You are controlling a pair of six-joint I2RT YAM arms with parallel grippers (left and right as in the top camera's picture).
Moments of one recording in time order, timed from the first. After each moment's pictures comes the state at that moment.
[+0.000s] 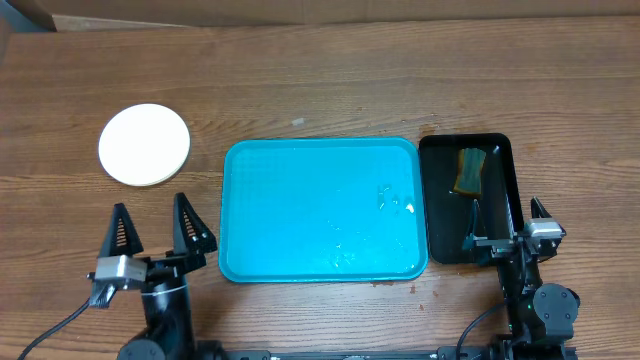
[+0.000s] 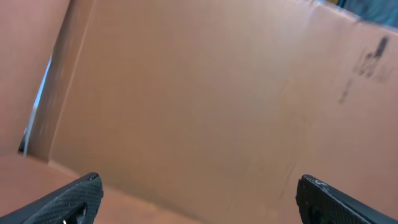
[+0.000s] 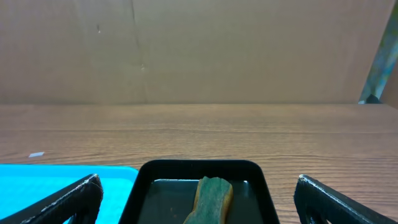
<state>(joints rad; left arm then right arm) 0.00 0.02 0.21 0.18 -0.15 -0.35 0.00 0.01 0.02 -0.03 -0.05 0.02</state>
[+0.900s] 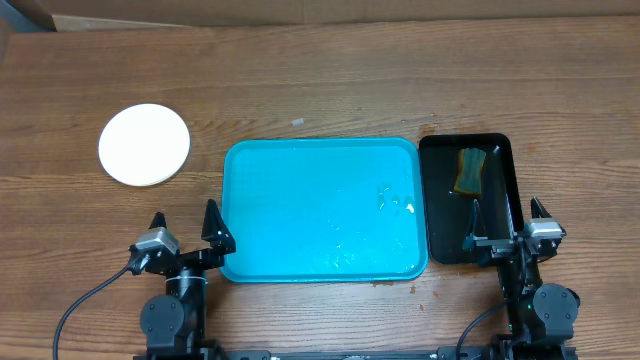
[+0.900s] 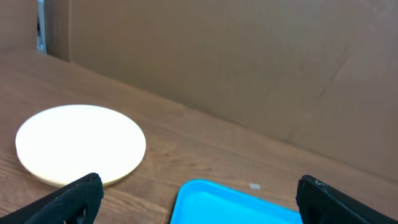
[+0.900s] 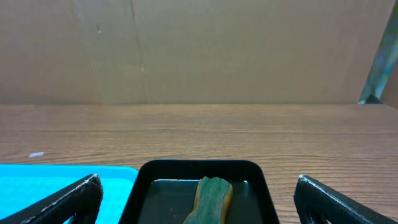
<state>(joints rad) 0.04 0.02 0.06 -0.05 -0.07 -0.36 0.00 0.01 0.02 -0.03 -0.05 0.02</state>
